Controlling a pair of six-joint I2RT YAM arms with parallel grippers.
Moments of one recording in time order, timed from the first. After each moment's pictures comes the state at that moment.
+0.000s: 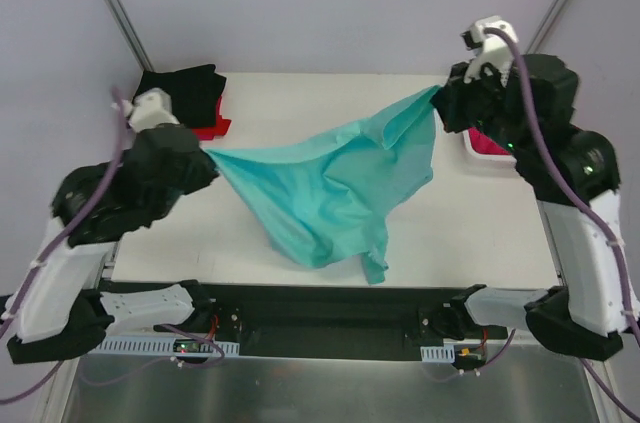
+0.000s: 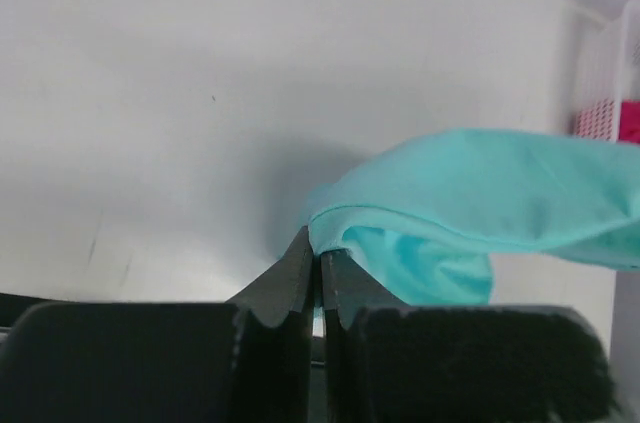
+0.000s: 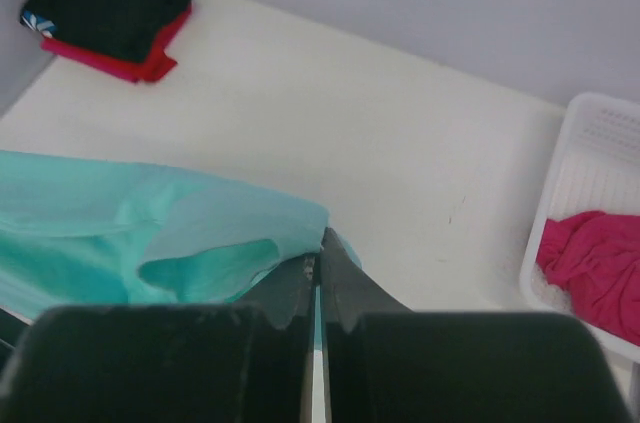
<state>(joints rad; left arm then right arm) -0.91 1.12 1.70 -1.39 -0.65 -0.98 0.54 1.29 1.95 -1.01 0.08 0.03</state>
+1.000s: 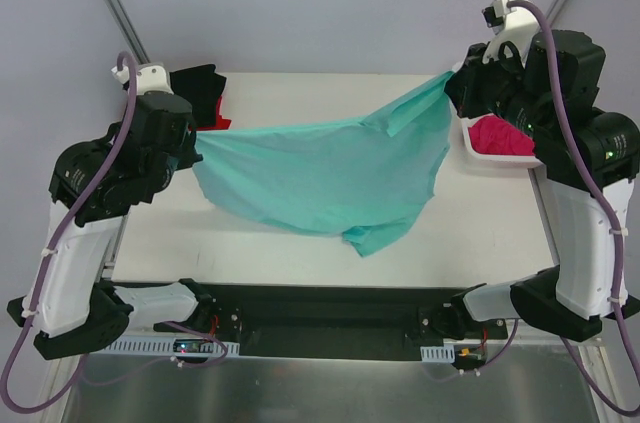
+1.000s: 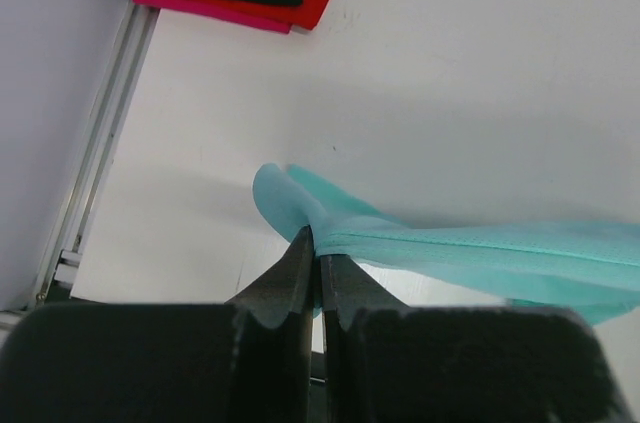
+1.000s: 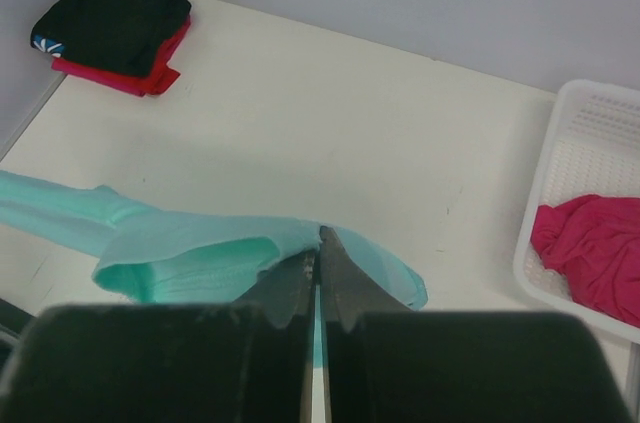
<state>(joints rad) -0.67 1.17 1.93 -1.49 -0.68 -0.59 0.44 1.38 2.27 -1.21 0.03 0.07</state>
